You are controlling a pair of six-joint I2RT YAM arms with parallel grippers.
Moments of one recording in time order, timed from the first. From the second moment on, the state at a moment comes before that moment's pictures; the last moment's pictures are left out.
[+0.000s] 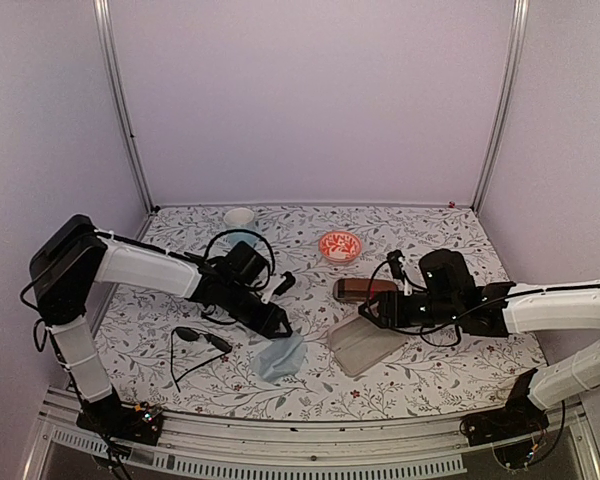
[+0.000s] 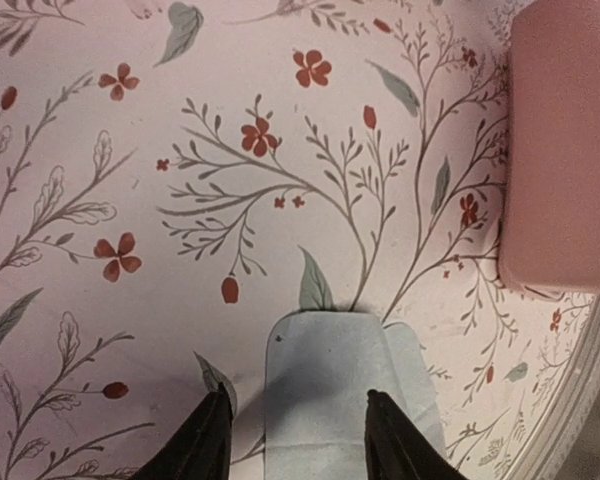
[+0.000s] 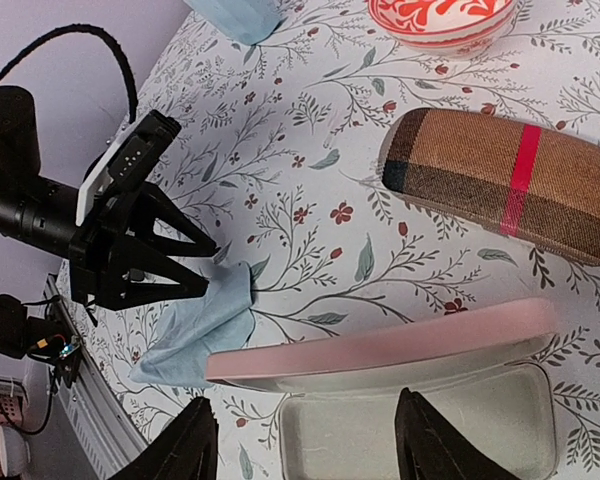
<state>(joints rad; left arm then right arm) -0.79 1.81 1.00 -0.21 0.33 -0.26 0.83 1.27 0.60 0.06 -0.11 0.64</state>
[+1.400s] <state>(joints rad) -0.91 1.84 0.98 -0.18 0.13 -0.28 0.83 1.32 0.61 0.06 -0.12 0.65</state>
